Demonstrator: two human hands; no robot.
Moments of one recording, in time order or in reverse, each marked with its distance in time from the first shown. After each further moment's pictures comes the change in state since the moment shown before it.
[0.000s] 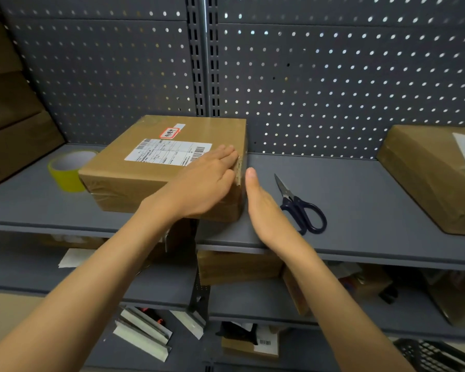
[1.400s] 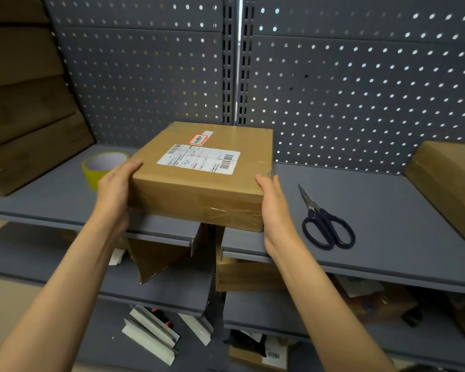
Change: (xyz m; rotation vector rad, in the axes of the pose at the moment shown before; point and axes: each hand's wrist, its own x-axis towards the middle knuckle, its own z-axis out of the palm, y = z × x) left_hand -0.063 -0.124 -0.006 -1.203 0.793 -0.852; right_hand 0.025 -0.018 0.034 0.538 0.215 0.173
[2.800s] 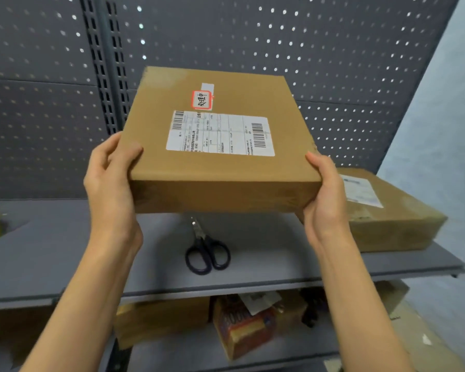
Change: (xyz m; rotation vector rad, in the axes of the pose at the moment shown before) left_hand -0.164 0.064 0.162 -0.377 -0.268 0.300; right_hand -0.045 -0.115 -0.199 0.219 0.277 -0.516
